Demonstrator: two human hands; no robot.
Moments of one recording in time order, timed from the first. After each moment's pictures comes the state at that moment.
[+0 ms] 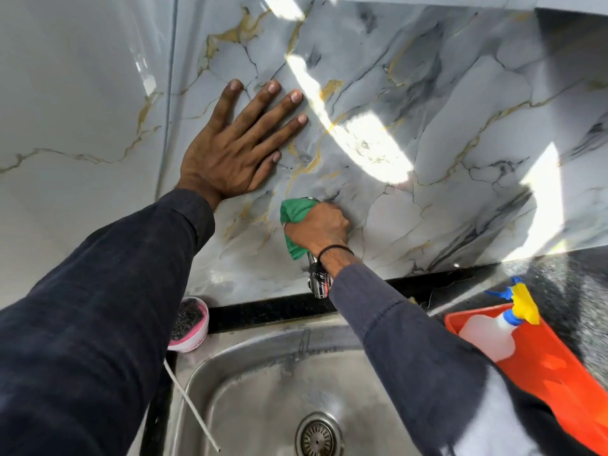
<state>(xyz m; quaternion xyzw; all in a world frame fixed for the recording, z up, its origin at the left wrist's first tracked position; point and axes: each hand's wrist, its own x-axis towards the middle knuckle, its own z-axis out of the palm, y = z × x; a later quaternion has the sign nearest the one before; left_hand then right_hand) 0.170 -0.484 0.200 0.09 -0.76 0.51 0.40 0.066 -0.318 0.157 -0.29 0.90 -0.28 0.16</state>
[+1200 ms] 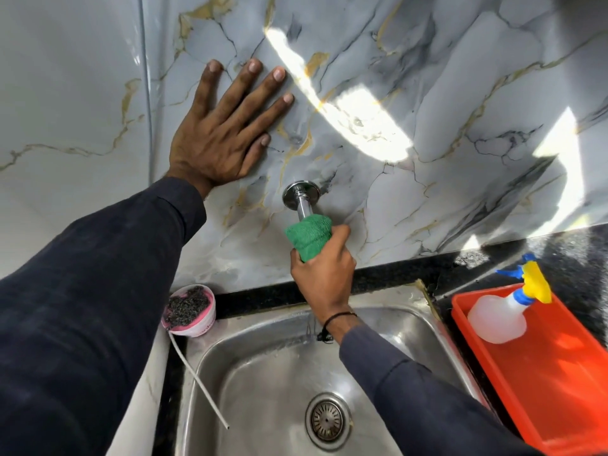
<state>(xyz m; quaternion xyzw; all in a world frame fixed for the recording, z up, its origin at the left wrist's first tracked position) 0.172 -0.481 0.202 0.10 -0.74 0.53 0.39 0.098 -0.253 0.062 -0.32 0.80 -0.50 -0.07</state>
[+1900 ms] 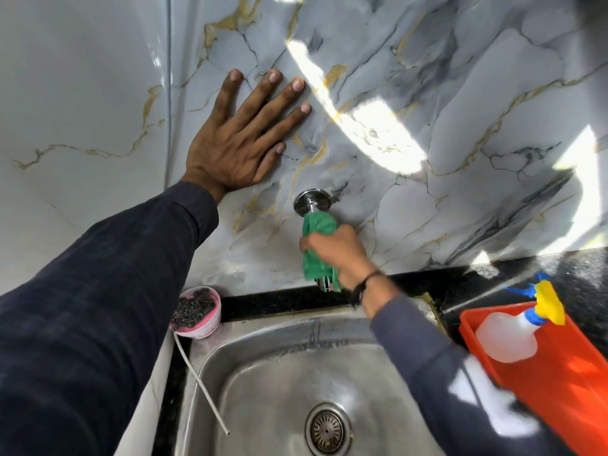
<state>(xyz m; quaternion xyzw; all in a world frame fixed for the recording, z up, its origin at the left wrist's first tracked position) 0.172 -0.478 0.203 0.10 -0.74 0.53 0.39 0.054 -0.279 0.118 -0.21 0.76 -0.48 0.39</state>
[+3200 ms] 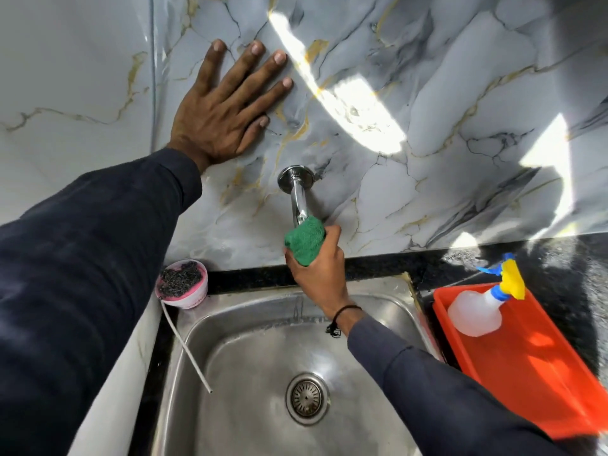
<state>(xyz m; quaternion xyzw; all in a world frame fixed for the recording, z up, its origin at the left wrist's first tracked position) 0.179 -0.457 0.214 0.13 -0.76 0.55 0.33 0.076 -0.217 0.038 -0.43 0.71 -0.55 0.11</state>
